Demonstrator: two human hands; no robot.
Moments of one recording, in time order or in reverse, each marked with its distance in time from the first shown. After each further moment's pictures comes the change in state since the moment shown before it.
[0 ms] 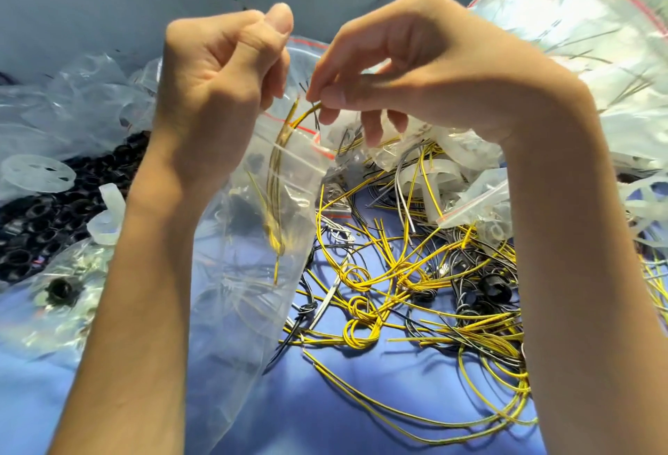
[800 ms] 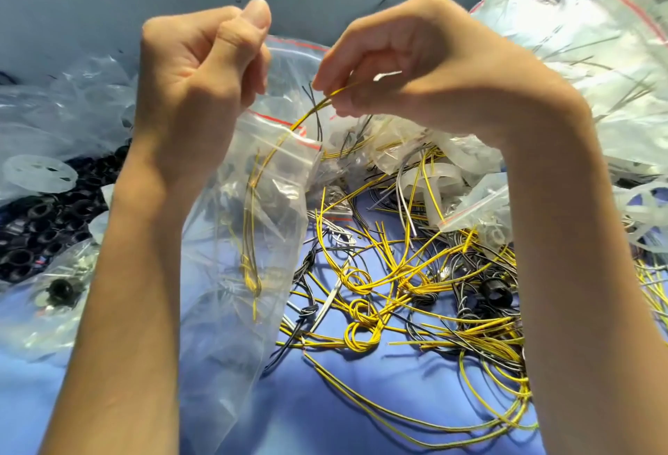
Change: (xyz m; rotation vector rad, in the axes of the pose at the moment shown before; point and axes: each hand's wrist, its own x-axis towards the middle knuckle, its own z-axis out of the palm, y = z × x) left_hand 0.003 -0.003 -0.011 -0.041 0.044 -0.009; right_hand 0.004 0.002 0.002 -0.094 0.110 0.017
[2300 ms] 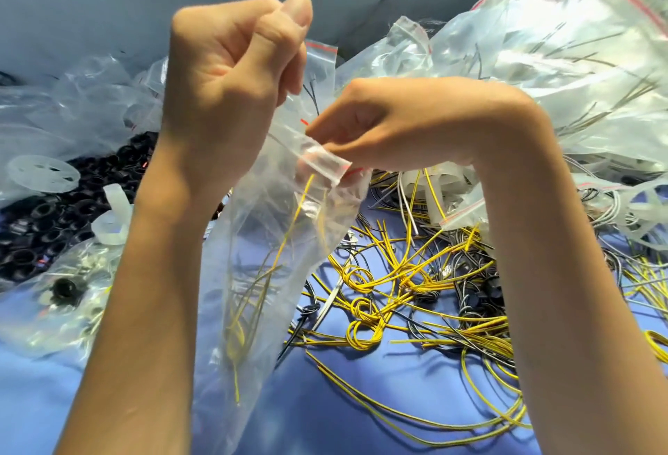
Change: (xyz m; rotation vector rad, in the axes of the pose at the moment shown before) left_hand -0.005 0.012 0.014 0.107 -0.055 0.120; right_hand 0.005 -0.007 0.019 -0.262 -0.432 0.065
